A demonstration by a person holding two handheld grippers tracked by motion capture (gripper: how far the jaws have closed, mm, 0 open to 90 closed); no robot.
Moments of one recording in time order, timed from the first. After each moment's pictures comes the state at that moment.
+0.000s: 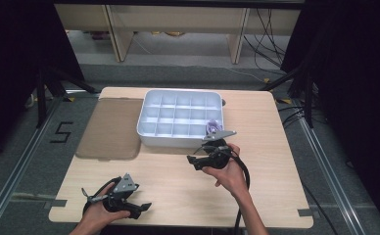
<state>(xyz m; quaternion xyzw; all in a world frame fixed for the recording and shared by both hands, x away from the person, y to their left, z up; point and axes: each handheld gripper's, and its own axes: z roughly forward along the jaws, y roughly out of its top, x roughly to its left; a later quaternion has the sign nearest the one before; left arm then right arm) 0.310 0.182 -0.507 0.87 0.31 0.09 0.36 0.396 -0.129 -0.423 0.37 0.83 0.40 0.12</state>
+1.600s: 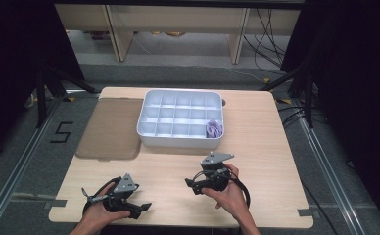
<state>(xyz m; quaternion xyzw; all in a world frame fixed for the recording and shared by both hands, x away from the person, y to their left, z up) 0.311 0.183 -0.507 0.87 0.31 0.10 0.36 0.355 -0.130 -0.462 0.35 0.85 0.39 0.09</state>
